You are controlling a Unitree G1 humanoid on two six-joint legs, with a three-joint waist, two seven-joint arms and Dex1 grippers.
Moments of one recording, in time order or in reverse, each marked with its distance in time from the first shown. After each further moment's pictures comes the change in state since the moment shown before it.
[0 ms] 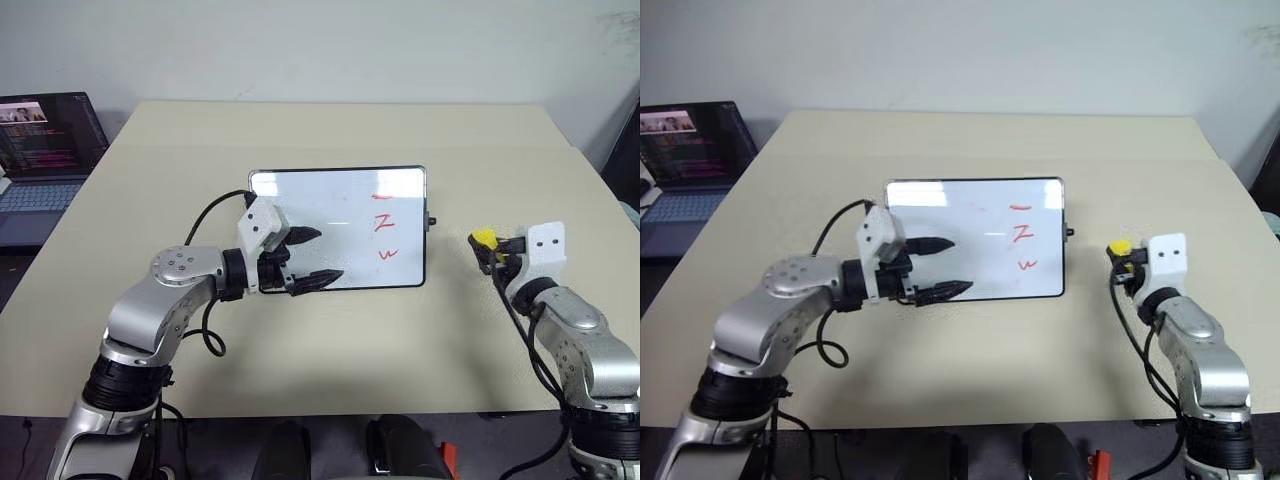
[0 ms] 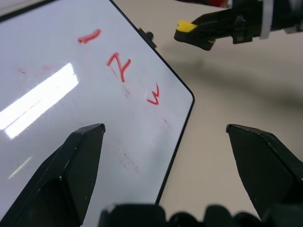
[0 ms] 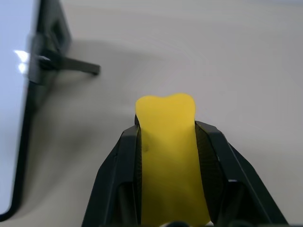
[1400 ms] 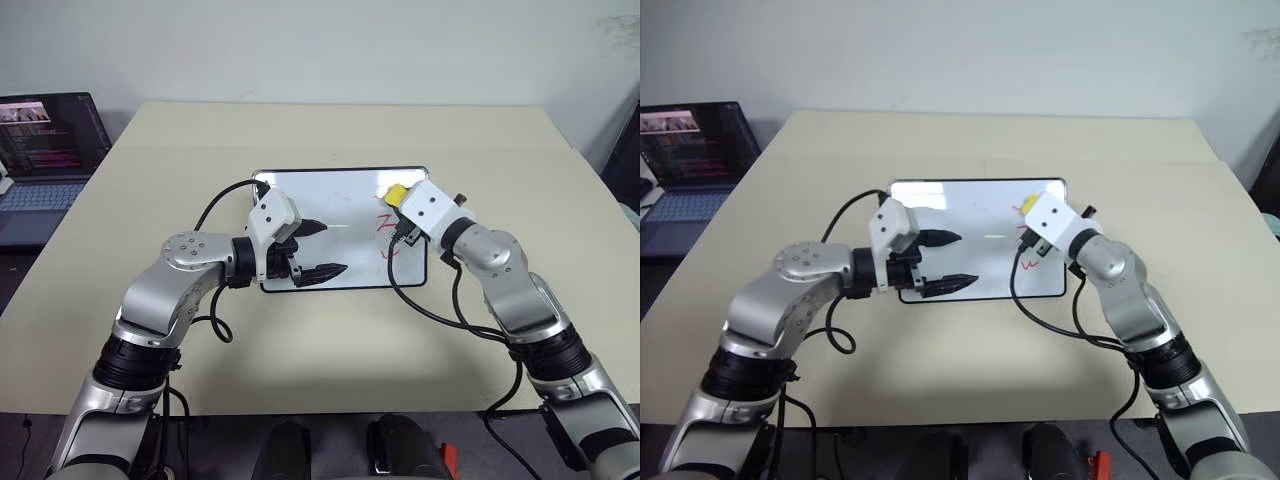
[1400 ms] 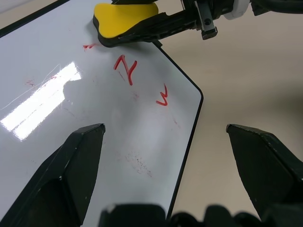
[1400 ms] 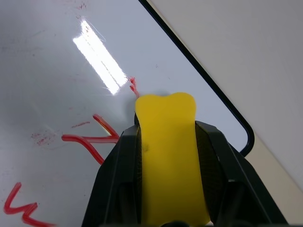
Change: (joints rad) left arm -0.092 -0.001 -0.086 0.082 0.080 -0.049 -0.072; right arm -0.386 -0.031 0.439 0.205 -0.467 -0.134 0.216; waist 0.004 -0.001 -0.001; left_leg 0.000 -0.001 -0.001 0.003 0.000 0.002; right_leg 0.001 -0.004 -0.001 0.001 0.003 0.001
